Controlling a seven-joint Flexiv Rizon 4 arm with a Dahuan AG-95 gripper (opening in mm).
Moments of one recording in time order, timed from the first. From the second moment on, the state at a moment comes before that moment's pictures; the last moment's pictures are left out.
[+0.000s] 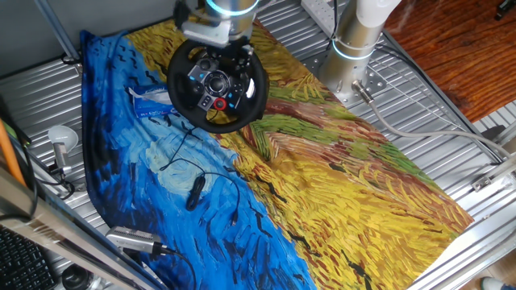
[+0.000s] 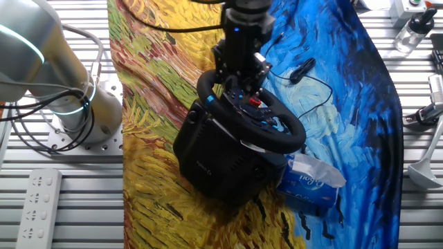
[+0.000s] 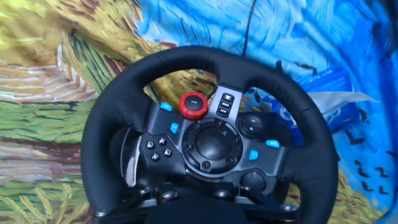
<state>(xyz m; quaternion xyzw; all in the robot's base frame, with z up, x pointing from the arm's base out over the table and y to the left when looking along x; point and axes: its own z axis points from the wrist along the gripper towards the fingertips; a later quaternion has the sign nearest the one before) 0.385 -0.044 0.233 0.42 -0.90 0.12 0.07</state>
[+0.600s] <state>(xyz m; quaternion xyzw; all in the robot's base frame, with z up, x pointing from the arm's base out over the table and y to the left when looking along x) 0.390 -0.043 0.231 0.39 -0.90 0.17 0.06</state>
